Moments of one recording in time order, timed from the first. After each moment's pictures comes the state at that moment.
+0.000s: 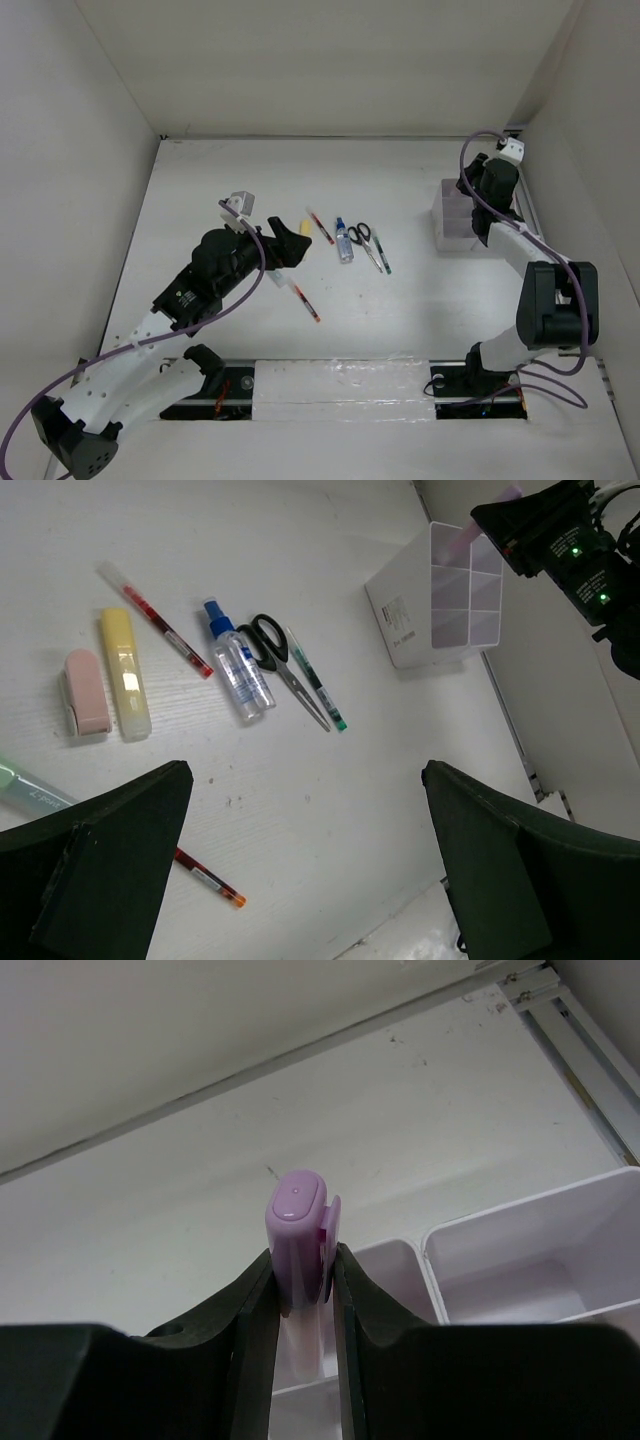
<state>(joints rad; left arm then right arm) -0.66 0.74 0.73 -0.25 -0.05 -0.65 -0.02 1.51 0.91 0.37 0.14 0.33</state>
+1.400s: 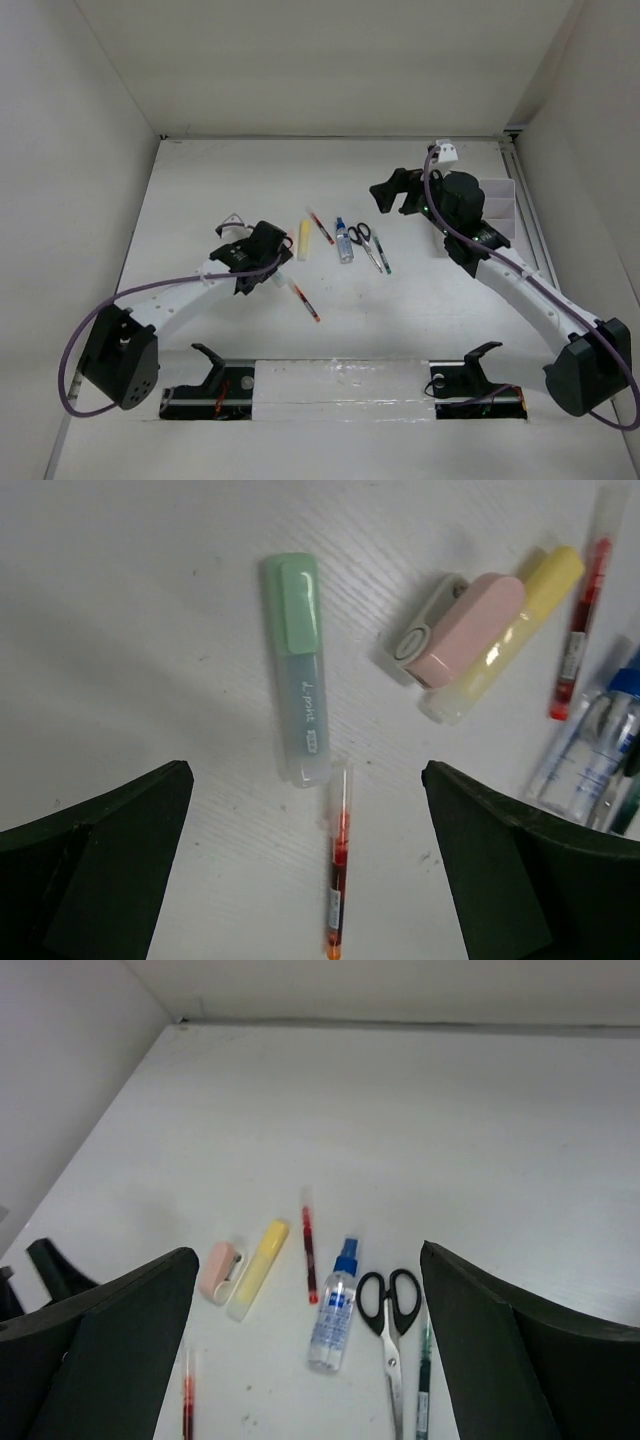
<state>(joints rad) -0.61 1.20 0.76 -0.59 -0.45 -1.19 0.43 1.19 0.94 0.11 -0.04 0.34</state>
